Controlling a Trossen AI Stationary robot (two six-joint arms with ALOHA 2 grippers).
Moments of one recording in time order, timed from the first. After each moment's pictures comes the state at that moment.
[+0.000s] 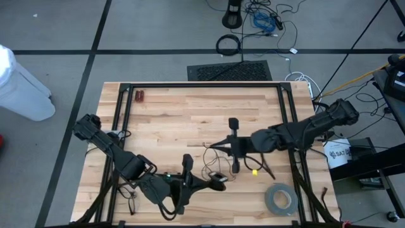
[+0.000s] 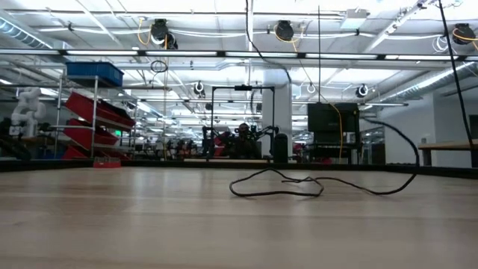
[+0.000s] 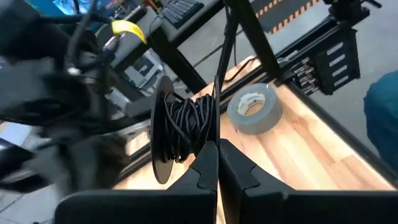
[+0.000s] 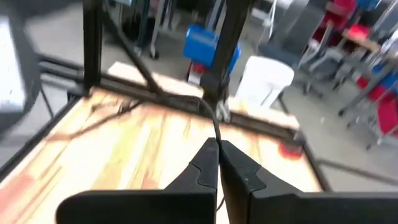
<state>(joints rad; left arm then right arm) -0.63 1.68 1.68 -0.36 -0.60 0.41 0.36 1.34 1.17 -0.11 0.39 -0.17</state>
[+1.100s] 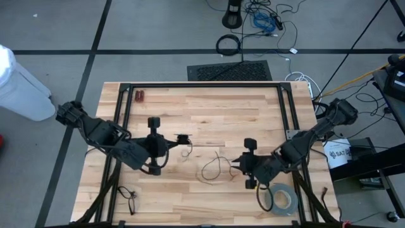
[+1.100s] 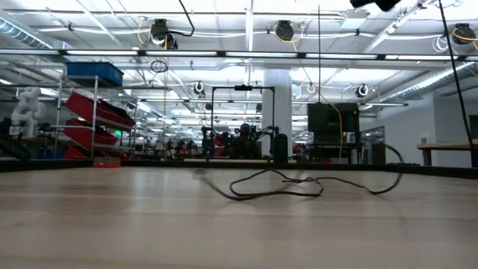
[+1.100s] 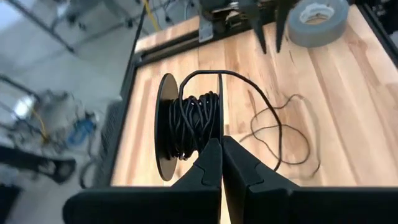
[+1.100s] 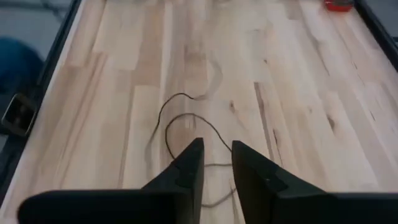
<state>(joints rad) -0.54 1.41 1.68 -1.04 -0.66 -0.09 0.62 1.34 1.06 -0.53 0.57 0.44</state>
